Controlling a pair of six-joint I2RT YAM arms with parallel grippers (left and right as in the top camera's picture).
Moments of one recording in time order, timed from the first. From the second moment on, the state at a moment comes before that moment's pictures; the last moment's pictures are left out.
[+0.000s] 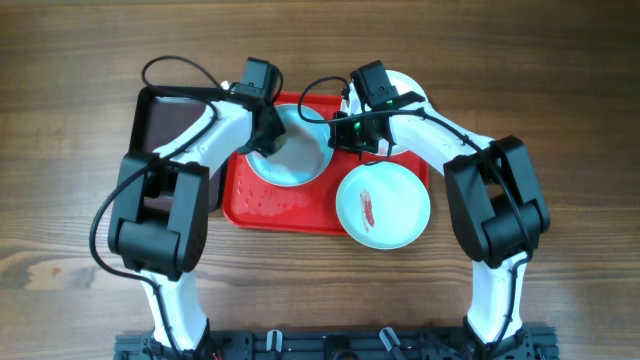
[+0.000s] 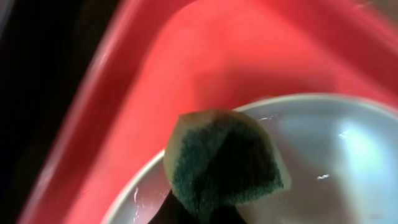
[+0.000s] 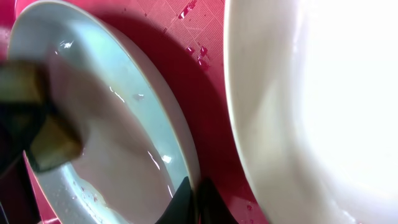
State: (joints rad) left arm -0.29 2.04 1.35 -0.63 -0.09 -0.71; right arm 0.41 2.13 1.41 -0.47 -0.43 0.53
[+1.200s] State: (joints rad) left arm -0.35 2.06 1.33 -0.38 0.04 -0.52; right arm 0.41 2.13 1.41 -0.47 -0.43 0.53
